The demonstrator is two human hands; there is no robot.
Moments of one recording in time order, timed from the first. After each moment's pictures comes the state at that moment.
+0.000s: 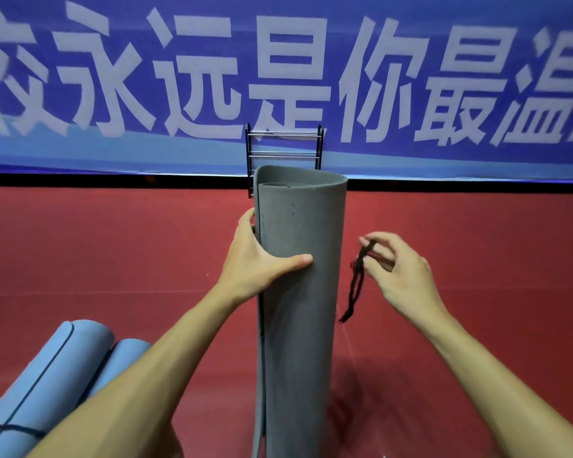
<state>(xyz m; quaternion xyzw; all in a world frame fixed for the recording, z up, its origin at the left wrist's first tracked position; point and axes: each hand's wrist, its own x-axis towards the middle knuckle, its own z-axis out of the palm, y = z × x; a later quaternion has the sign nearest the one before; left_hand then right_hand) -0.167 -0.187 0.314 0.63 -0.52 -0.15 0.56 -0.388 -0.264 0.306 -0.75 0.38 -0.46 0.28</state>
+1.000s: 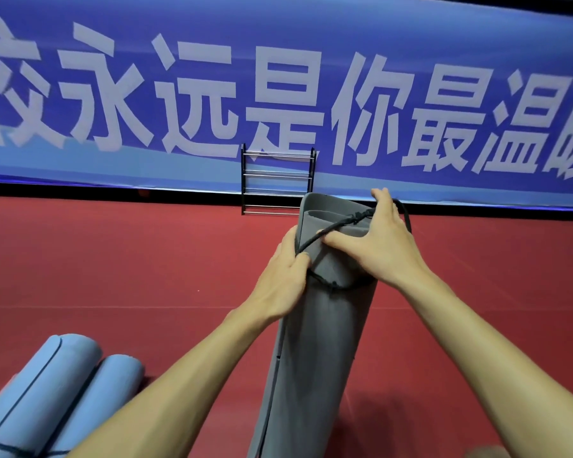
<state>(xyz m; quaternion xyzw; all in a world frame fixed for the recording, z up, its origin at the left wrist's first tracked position) -0.220 -0.179 0.341 0.57 -0.60 -0.22 0.52 -0.367 -0.232 0.404 -0.79 0.46 -0.38 0.16</state>
